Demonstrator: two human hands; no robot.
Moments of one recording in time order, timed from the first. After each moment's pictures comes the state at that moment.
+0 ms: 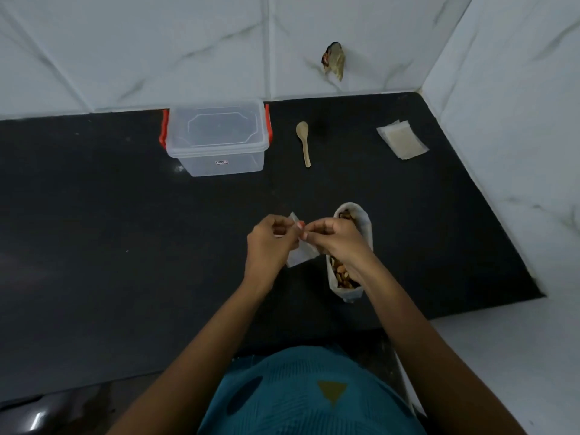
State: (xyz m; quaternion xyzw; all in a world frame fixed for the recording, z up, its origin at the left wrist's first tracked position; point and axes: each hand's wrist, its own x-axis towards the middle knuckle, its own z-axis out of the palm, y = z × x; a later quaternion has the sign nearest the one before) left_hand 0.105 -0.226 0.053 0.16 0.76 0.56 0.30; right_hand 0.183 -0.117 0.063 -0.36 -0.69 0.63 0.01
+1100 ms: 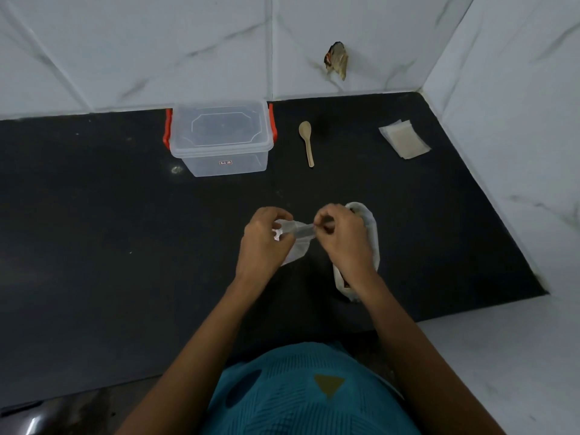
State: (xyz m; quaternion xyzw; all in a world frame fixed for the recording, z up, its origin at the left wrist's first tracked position) left_hand 0.083 -0.238 0.052 0.30 0.83 0.44 0.18; right_hand 0.172 -0.135 0.060 -0.33 -0.85 0.36 0.17
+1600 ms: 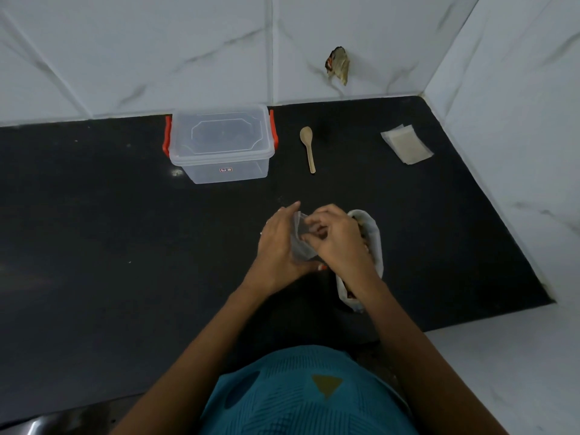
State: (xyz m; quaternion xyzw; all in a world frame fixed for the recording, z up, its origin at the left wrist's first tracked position) left_hand 0.082 -0.231 0.038 0.43 0.78 0.40 0.23; right_hand 0.158 -0.132 0.067 -0.29 -0.86 0.39 0.12
